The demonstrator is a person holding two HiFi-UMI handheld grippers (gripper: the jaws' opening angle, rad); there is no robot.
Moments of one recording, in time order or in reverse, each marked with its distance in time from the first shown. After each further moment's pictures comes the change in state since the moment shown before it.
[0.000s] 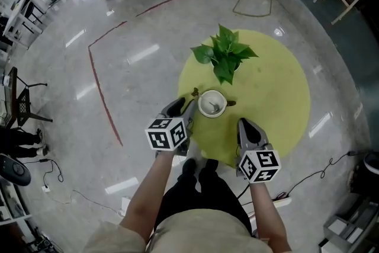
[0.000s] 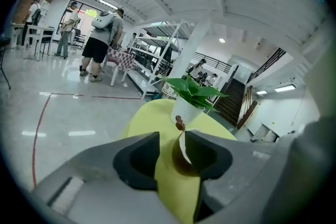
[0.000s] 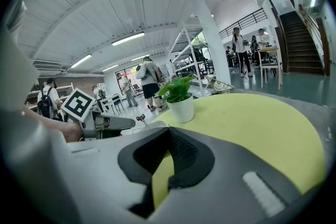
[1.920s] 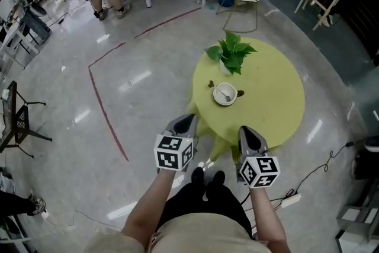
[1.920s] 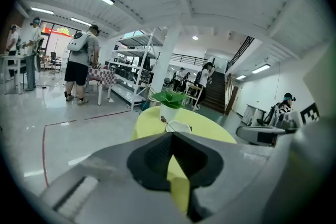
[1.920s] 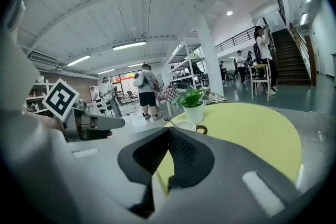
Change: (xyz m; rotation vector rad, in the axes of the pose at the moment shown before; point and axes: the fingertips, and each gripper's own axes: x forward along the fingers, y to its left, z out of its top) left arm -0.143 -0.023 -0.007 0.277 -0.041 -0.110; right arm -0.076 0.108 -0.017 -0.038 -0.126 -0.104
